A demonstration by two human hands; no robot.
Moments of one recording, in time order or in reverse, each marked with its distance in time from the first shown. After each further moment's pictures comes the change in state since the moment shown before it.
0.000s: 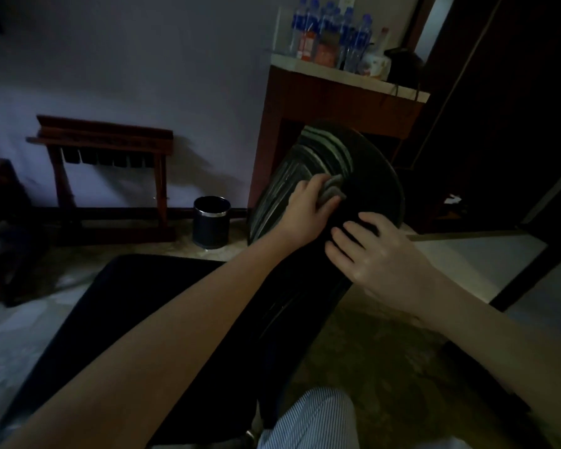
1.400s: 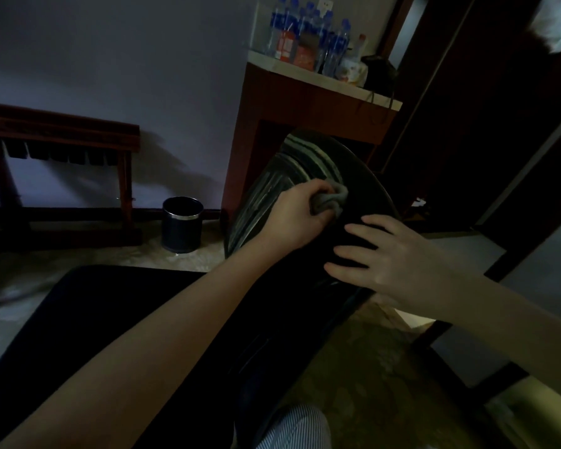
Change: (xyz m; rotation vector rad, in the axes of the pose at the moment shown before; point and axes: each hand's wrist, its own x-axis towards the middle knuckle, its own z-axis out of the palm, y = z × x) left_hand 0.024 0.015 -0.020 -0.040 0.021 0.120; right_hand 0.009 0.046 -0.004 0.230 -0.213 -0.087
